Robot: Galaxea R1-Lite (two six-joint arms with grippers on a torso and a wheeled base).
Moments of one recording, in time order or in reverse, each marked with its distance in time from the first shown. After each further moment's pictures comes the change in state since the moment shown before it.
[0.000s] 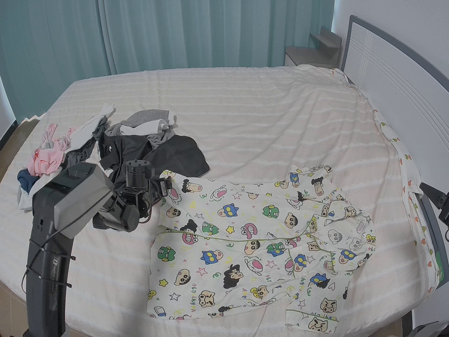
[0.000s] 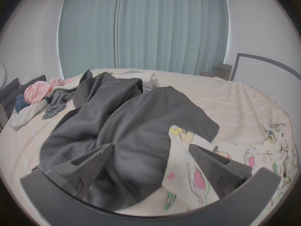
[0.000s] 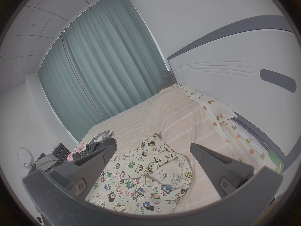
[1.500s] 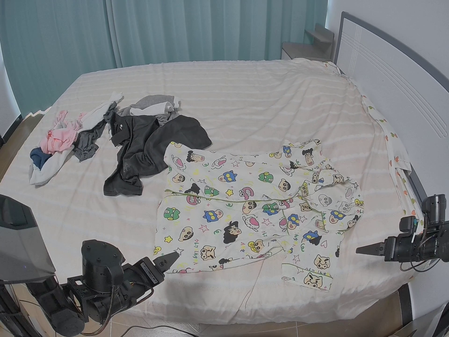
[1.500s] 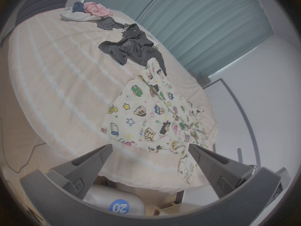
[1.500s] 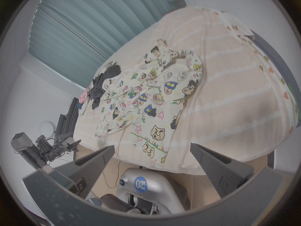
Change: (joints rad) left arm -0.396 -0.639 1.285 -0.437 -0.085 -0.807; right arm 0.275 0.548 -0.050 0.199 0.047 -0.227
